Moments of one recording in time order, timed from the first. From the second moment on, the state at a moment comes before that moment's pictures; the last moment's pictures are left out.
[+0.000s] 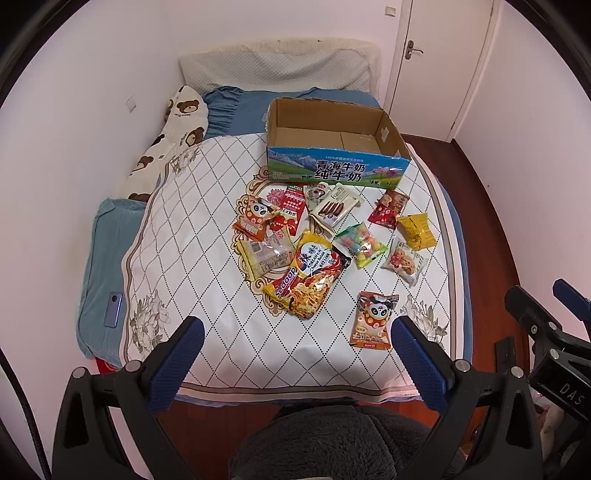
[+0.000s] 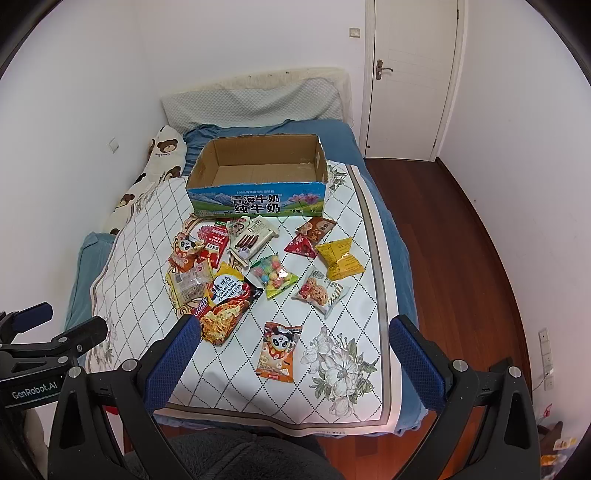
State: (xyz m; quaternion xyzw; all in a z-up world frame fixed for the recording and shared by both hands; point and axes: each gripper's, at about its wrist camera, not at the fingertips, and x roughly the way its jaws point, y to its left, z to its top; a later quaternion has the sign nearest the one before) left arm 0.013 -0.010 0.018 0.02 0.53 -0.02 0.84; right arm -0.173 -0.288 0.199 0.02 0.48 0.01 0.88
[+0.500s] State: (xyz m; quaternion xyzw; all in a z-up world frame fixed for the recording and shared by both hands) left arm 0.021 -0.010 0.022 0.02 0.53 -0.02 0.85; right arm -0.167 -0.292 0.200 0.02 0.47 0.00 0.88
